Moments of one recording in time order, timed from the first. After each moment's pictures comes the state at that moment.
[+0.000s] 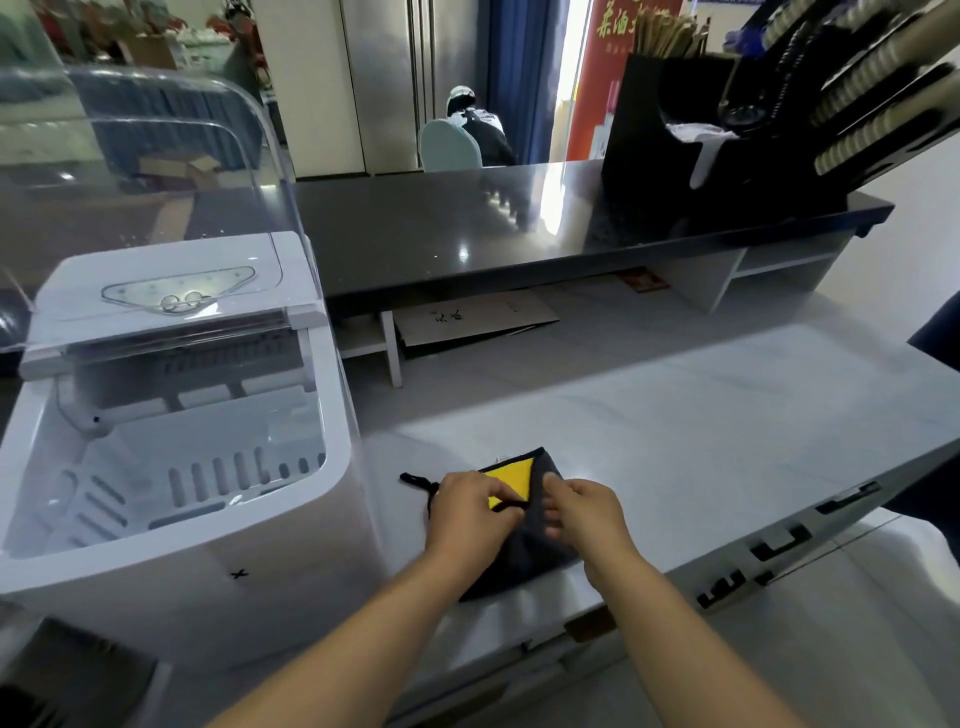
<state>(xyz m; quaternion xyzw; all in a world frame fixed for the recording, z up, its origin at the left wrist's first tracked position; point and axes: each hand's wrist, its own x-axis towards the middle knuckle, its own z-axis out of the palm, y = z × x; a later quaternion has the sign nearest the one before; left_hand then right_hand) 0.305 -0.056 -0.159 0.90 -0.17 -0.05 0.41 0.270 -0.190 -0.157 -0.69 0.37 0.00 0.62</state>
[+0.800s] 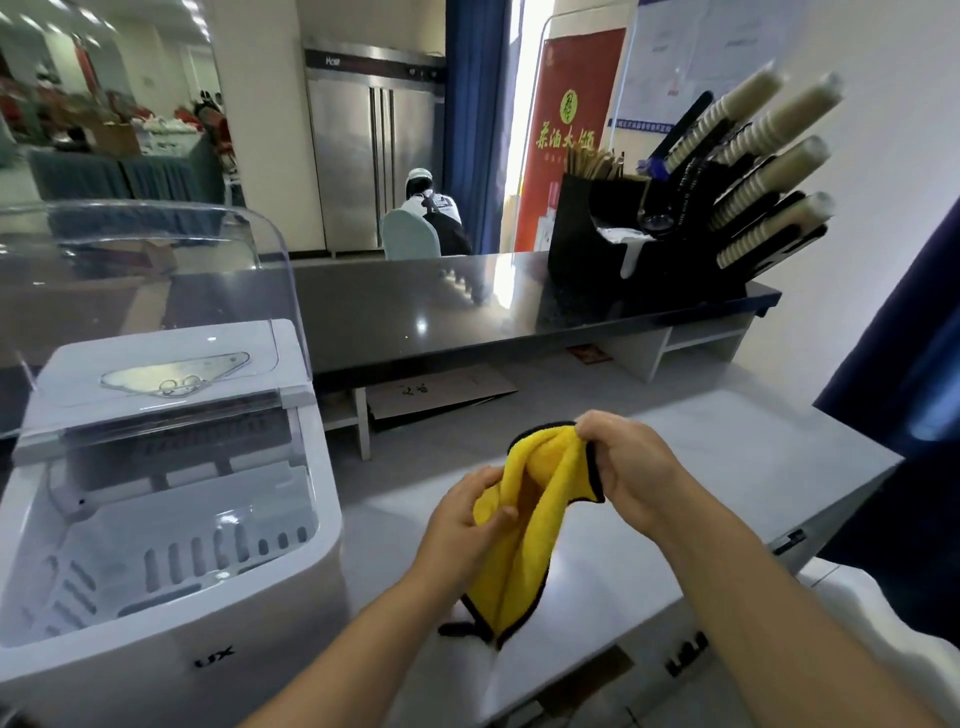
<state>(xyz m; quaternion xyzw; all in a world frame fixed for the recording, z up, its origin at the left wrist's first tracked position) 0.307 -0.060 -0.098 0.78 -0.24 -0.08 0.58 0.255 -0.215 0.006 -0.70 0.21 -0.08 0.68</state>
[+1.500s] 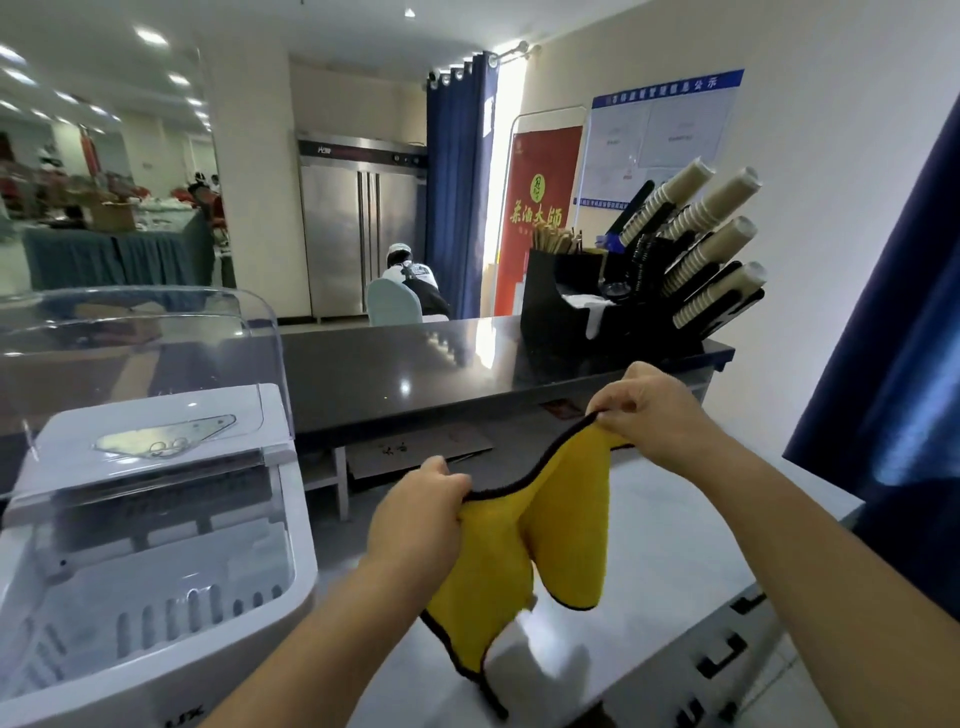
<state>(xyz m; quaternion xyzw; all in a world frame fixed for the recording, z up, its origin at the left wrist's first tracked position) 0.296 -0.048 -0.001 0.92 -0.31 0.17 0.19 0.246 -0.282 0.083 -0.95 0.06 -0.23 0.22</state>
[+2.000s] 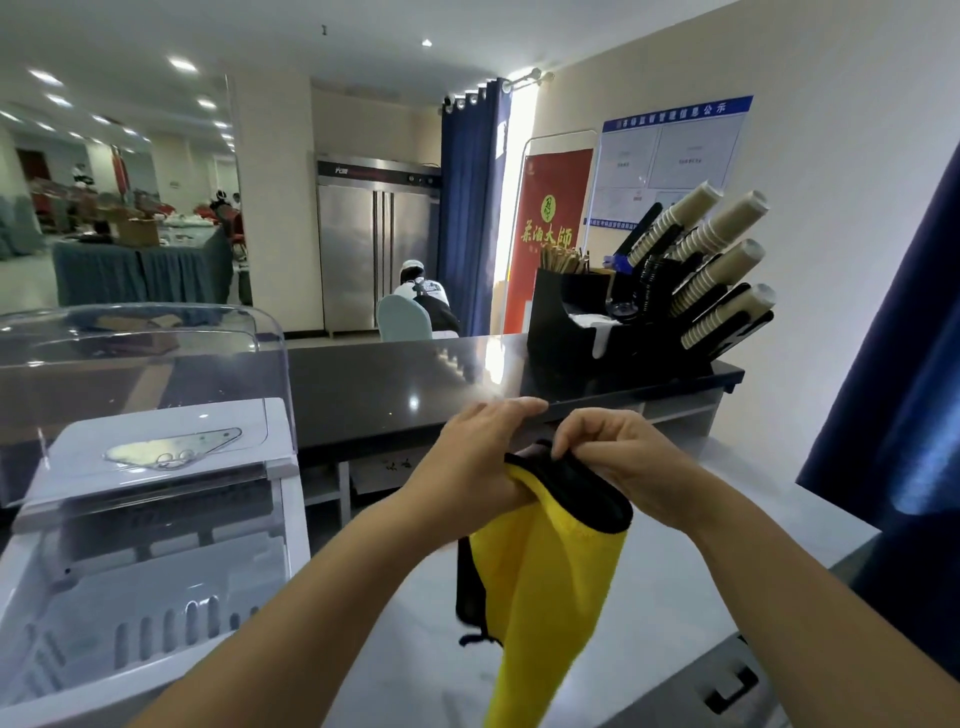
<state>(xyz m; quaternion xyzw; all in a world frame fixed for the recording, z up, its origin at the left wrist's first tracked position) 0.311 -0.076 0.055 0.79 -0.46 0.11 0.39 0.231 -0.258 0.082 -0.80 -0.12 -0.06 0.58</state>
